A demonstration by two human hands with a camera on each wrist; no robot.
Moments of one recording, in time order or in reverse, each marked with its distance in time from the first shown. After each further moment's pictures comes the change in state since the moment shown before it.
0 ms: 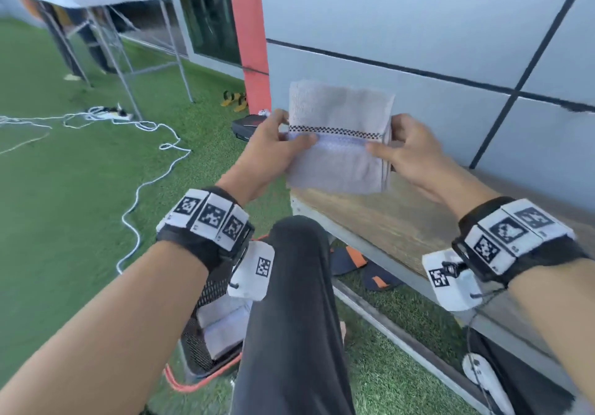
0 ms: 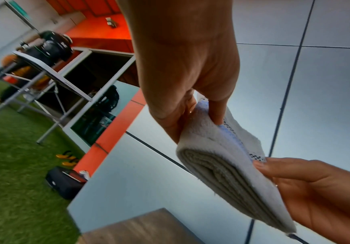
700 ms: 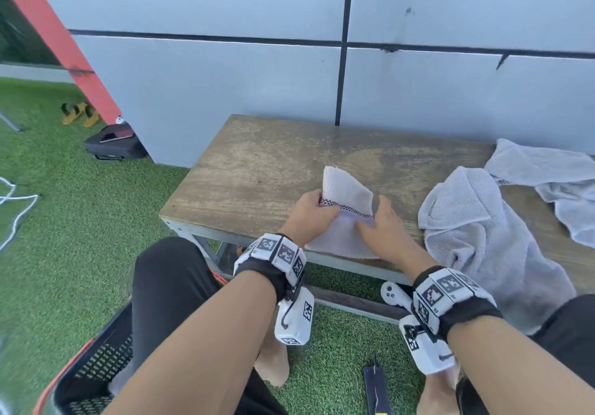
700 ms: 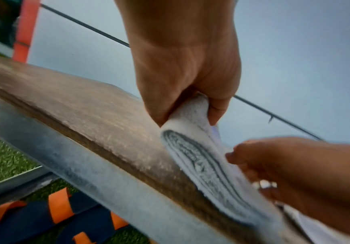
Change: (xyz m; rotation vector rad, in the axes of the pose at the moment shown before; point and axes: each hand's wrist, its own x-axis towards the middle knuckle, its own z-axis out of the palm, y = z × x) left_hand 0.004 -0.096 0.277 0.320 -0.614 -0.174; right_hand -0.123 0.199 -0.097 -0.313 0.137 0.626
